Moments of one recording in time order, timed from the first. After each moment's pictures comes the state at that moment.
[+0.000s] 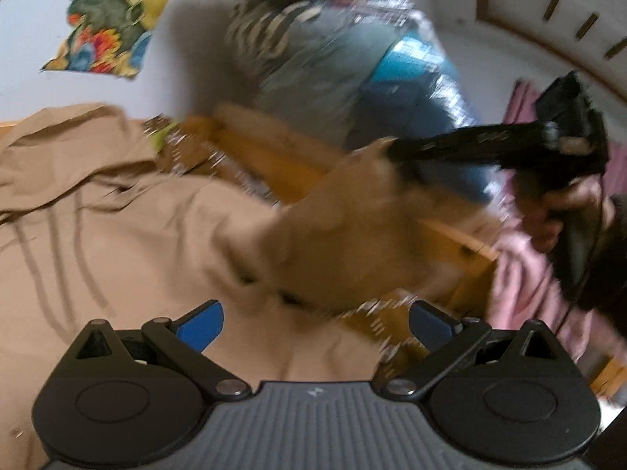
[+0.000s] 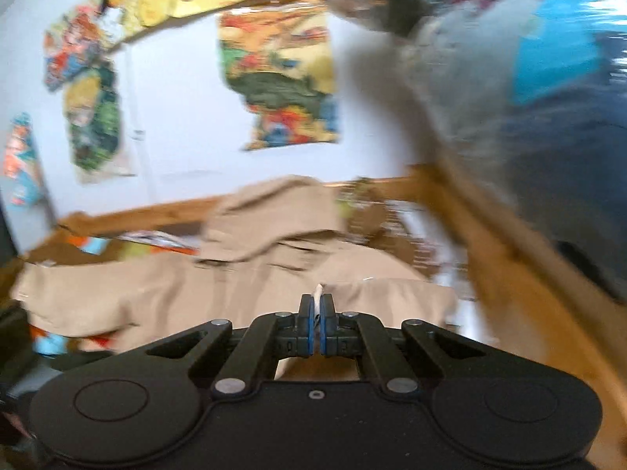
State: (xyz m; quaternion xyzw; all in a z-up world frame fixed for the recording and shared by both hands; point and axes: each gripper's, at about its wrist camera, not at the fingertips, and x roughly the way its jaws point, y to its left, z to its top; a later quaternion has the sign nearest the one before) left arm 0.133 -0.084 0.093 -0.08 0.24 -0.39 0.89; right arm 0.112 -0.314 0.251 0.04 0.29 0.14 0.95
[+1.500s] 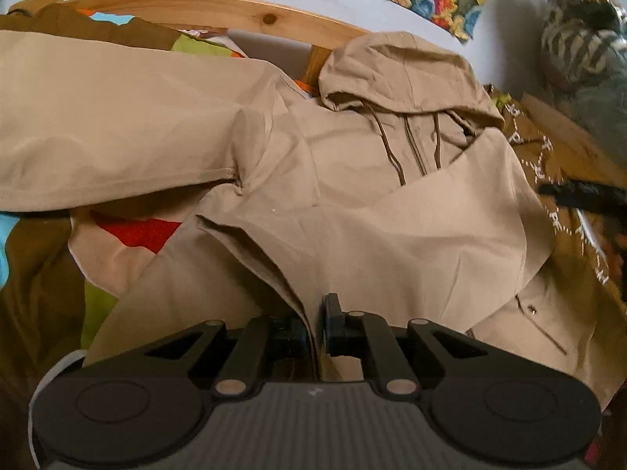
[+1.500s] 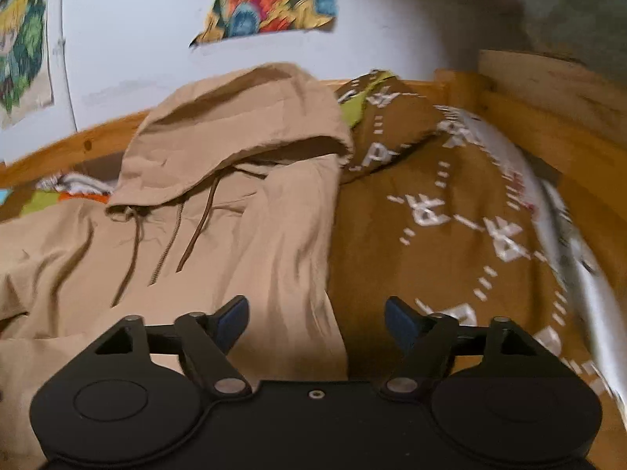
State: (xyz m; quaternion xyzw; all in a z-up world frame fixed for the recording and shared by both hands) left arm 0.146 0.116 -0.028 -0.14 0.35 -0.02 0.93; right arm 0.302 -0.223 0.051 -0.01 0.35 0.09 0.93
